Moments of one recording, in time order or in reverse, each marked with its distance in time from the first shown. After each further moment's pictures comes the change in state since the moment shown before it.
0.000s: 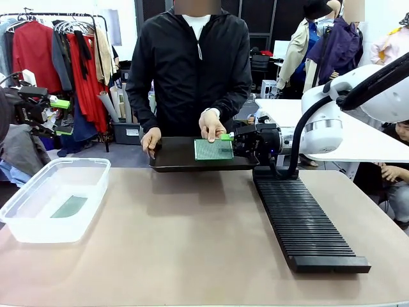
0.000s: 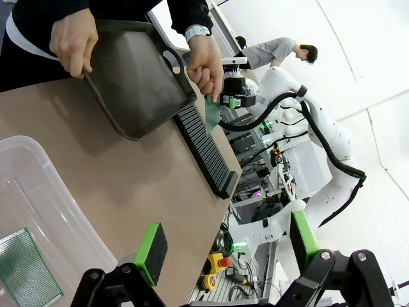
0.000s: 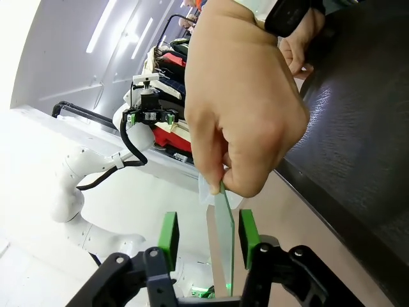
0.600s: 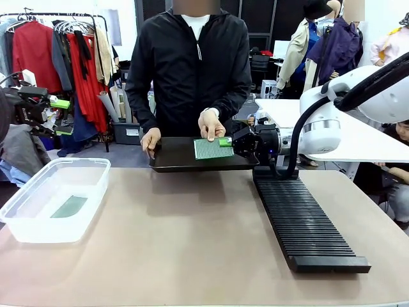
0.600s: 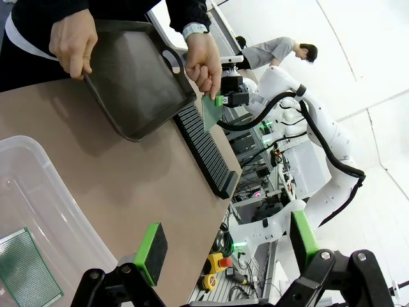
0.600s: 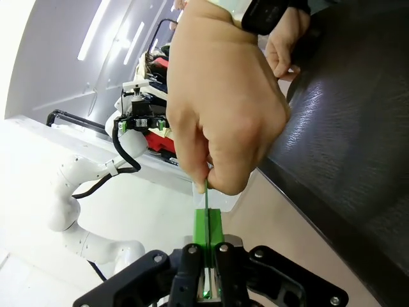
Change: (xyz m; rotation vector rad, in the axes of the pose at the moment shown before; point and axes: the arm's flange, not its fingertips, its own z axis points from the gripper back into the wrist) left arm 0.000 0.000 0.000 0.000 0.000 0.000; right arm 0.003 -0.007 0.000 -0.032 -0.013 -0.033
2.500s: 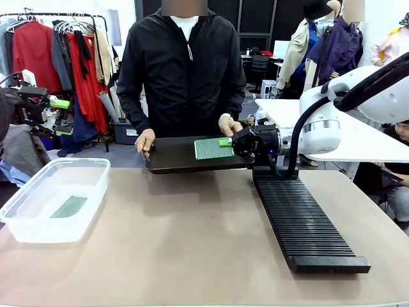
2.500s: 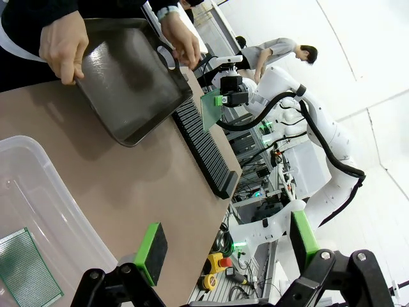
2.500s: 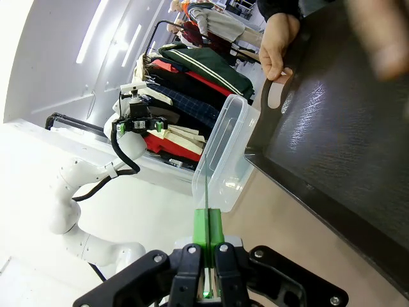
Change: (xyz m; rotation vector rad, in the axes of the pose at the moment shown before) left arm 0.000 0.000 0.000 0.000 0.000 0.000; right arm 0.000 -0.001 0.001 -0.004 -0.002 -0.013
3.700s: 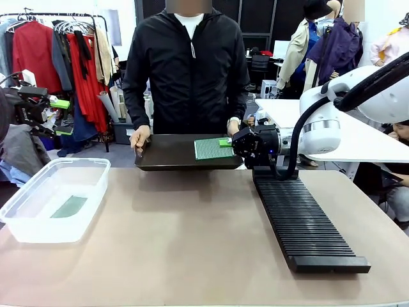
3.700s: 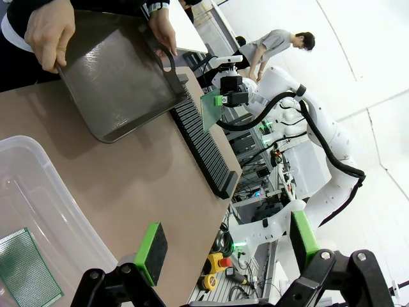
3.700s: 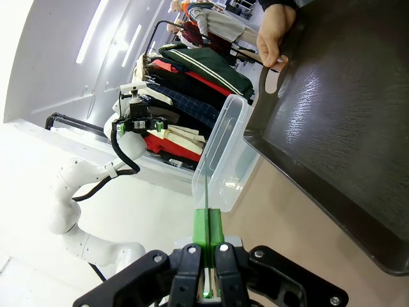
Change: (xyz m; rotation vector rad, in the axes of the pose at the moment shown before) left arm 0.000 0.000 0.000 0.000 0.000 0.000; right arm 0.000 0.000 0.000 0.000 0.000 0.000
